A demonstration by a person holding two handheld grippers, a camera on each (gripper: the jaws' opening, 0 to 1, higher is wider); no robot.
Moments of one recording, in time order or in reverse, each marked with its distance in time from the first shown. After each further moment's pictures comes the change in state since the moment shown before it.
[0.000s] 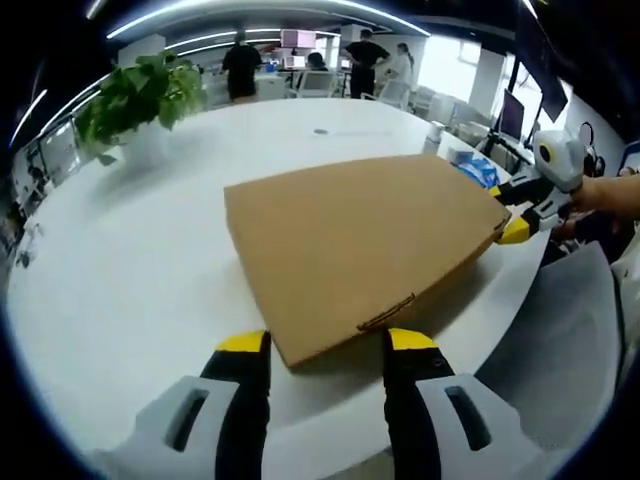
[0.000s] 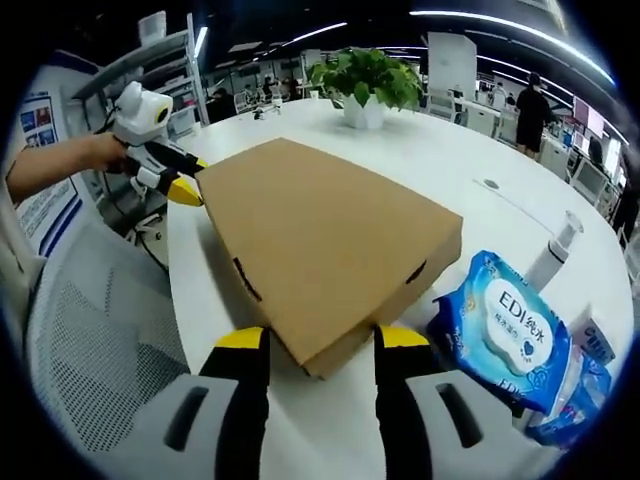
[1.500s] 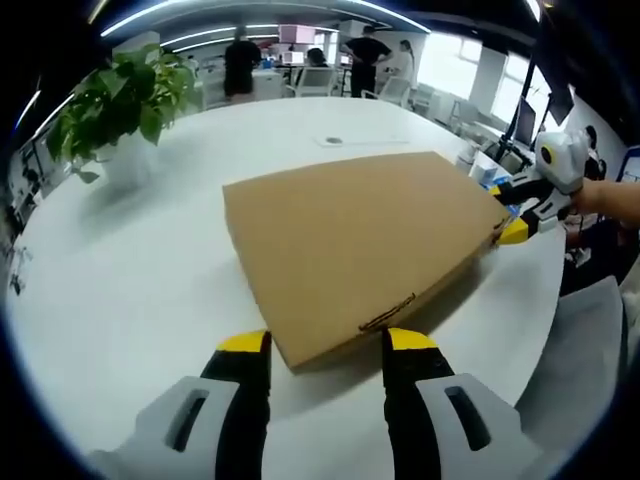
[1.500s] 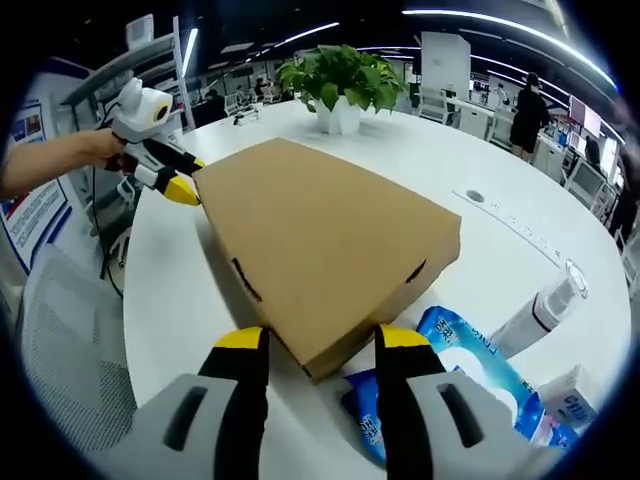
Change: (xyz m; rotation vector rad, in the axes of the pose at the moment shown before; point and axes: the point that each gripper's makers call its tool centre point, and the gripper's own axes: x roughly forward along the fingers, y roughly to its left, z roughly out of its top) left arm 0.059 0.040 0.068 0.005 0.019 -0.016; right arm 0.035 -0.081 0.040 0.006 -0.001 -0.029
